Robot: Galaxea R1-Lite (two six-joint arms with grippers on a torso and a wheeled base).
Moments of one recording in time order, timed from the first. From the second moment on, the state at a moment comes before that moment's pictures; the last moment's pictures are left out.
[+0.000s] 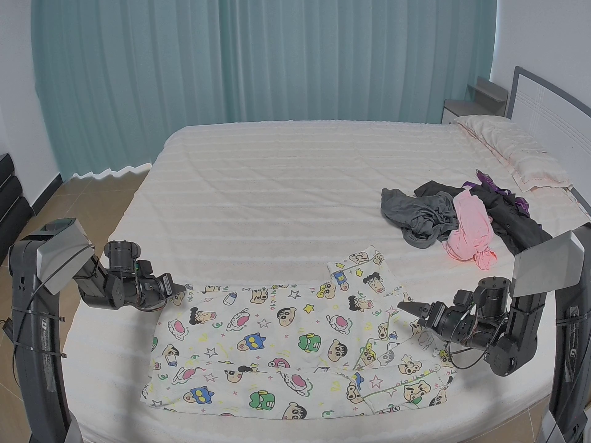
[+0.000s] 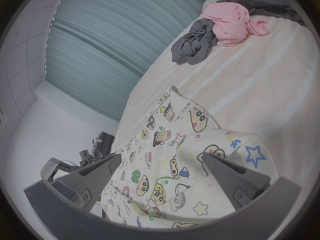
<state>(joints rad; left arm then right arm) 0.11 2.51 -1.17 -0.58 -0.45 -0.34 0.18 2.41 -0.41 -1.55 0.39 0.75</state>
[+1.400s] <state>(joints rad) 0.10 2.54 -1.20 -0.66 -0.38 -0.46 0.13 2.46 -1.02 -0.93 0.29 0.57</state>
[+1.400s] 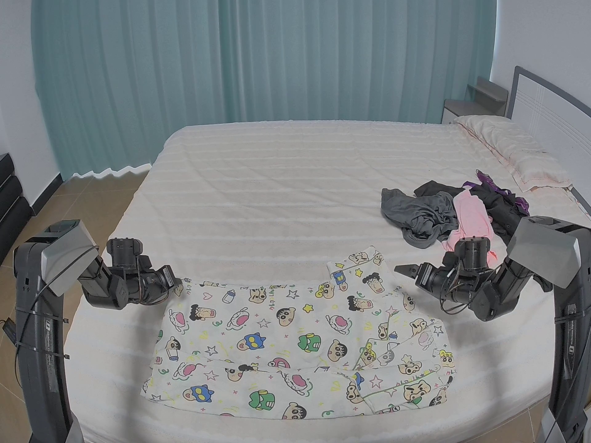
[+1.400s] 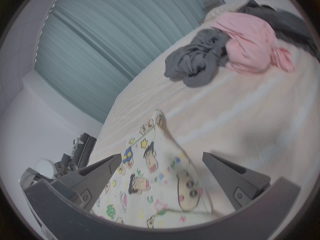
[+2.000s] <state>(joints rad) 0.10 2.53 -1.16 -0.67 -0.39 -0.46 0.22 2.62 -1.38 -0.62 0.26 0.44</state>
